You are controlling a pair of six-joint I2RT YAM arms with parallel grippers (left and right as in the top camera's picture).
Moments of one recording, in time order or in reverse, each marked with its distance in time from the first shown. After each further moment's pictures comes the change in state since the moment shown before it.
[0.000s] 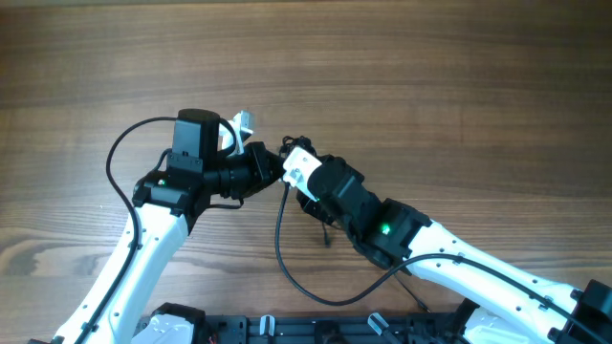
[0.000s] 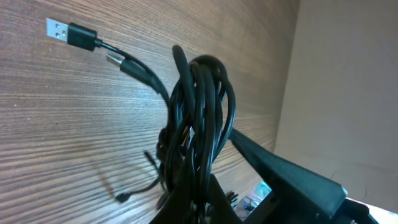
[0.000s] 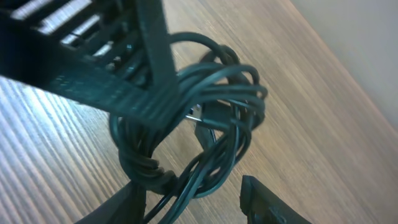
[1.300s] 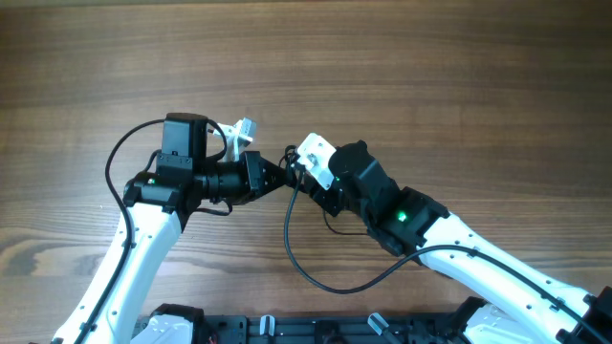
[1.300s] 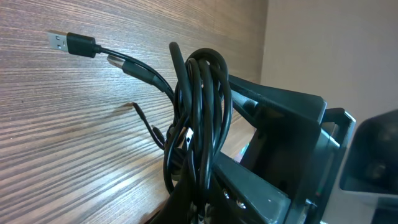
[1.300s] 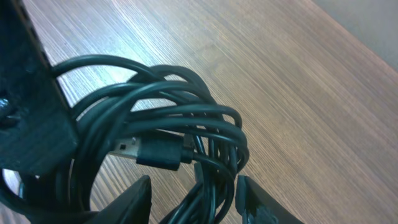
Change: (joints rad) left arm 0.069 0.000 0.000 -0.094 0.210 0.176; right arm -0.112 -0.030 -0.003 0.006 -0.230 0.060
